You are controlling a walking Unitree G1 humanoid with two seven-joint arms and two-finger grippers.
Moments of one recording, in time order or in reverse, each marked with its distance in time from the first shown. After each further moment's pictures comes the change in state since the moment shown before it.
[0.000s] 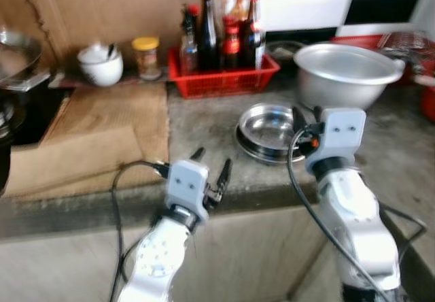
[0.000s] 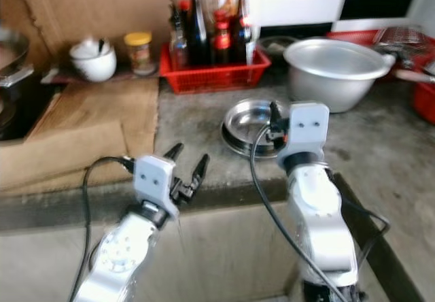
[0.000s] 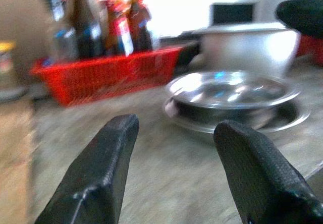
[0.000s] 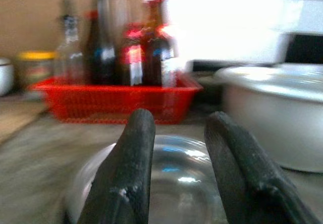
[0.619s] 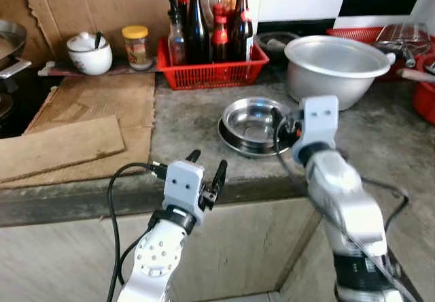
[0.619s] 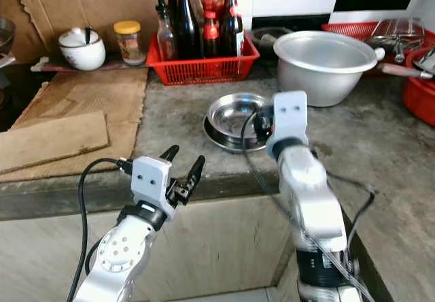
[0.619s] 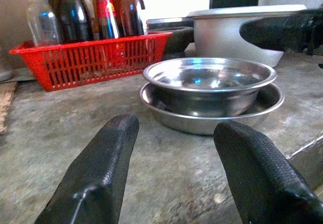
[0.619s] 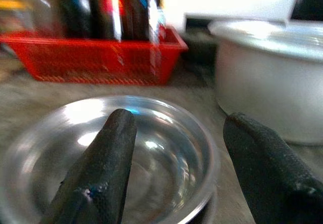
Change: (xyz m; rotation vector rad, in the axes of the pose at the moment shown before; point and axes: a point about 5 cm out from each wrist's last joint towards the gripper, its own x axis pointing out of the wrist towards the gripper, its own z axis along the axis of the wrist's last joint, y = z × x) left arm -0.001 -0.003 -0.002 -0.011 0.012 -0.006; right arm 0.035 -0.009 -0.010 -0.037 0.202 -0.026
